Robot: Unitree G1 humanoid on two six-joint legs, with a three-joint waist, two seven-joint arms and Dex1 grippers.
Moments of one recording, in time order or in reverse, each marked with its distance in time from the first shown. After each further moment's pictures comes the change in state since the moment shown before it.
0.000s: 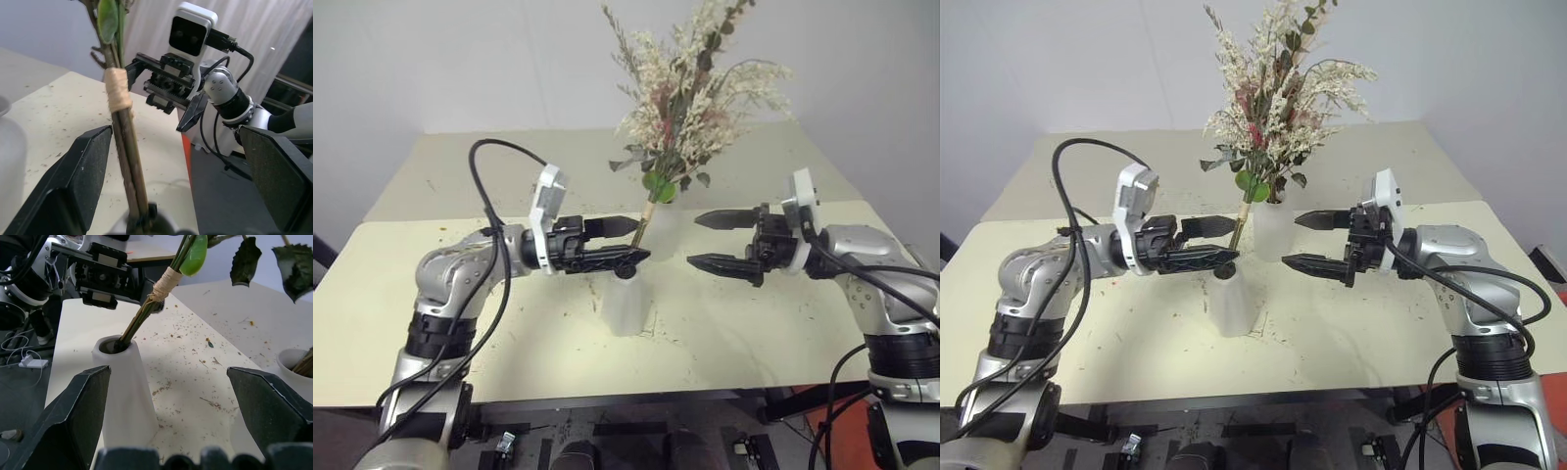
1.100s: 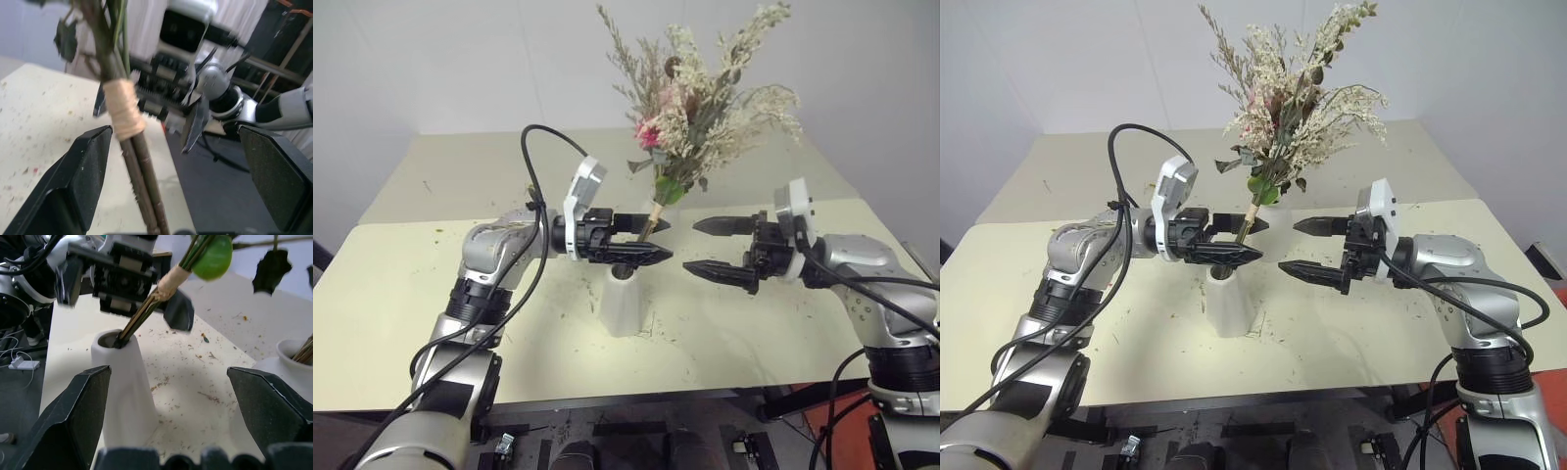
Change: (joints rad) left arm -0.153 -0.086 -0.083 0.247 0.156 -0.085 -0.224; right arm 0.065 0.002 -0.005 -0.083 0.005 0.025 -0.074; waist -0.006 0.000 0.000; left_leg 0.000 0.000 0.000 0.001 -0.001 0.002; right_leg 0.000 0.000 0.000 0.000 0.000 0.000
